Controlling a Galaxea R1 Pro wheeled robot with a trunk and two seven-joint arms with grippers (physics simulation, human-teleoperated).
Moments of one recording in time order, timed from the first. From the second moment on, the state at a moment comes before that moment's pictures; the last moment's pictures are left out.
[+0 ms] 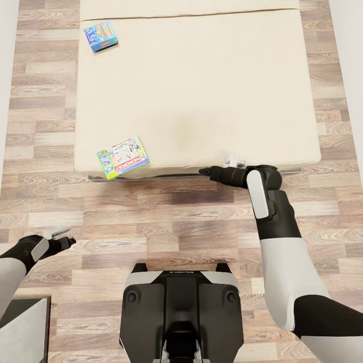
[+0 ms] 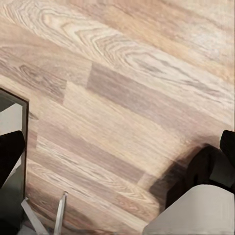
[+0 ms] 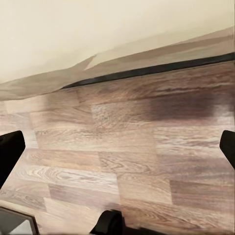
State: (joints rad) left arm -1.07 0.42 0.20 -0.17 0.16 0.43 -0.04; right arm -1.07 0.11 -0.03 -1.27 -0.34 1.04 0.06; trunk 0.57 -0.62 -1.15
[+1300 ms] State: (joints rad) left arm -1.05 0.40 0.21 -0.18 0.16 0.43 -0.06; right arm -0.99 0.12 -0.02 -1.05 -0.41 1.04 0.13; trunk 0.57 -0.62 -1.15
